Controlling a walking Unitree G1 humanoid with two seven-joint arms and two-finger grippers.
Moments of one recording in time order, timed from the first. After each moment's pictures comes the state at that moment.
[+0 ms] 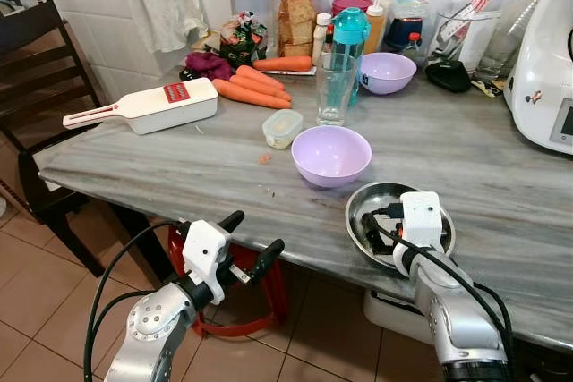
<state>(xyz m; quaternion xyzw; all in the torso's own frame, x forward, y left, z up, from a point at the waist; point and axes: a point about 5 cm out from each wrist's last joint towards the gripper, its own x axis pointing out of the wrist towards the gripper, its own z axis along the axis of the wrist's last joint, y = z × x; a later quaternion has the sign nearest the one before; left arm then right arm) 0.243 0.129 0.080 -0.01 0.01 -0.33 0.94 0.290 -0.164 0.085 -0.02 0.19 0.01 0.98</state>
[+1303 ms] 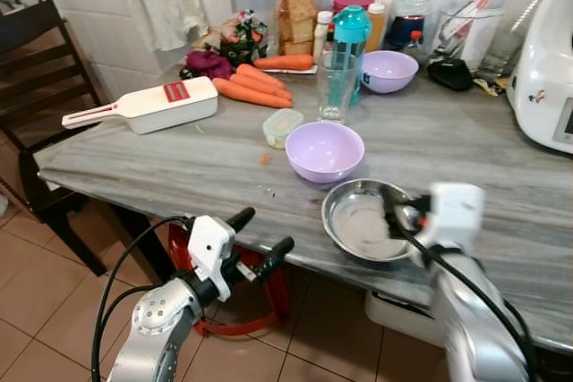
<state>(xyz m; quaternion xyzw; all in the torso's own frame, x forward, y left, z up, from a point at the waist) 0.247 0.123 0.088 -0.04 -0.01 -0.34 0.94 0.260 -0.176 0.128 0.00 0.02 -0.02 1.00</state>
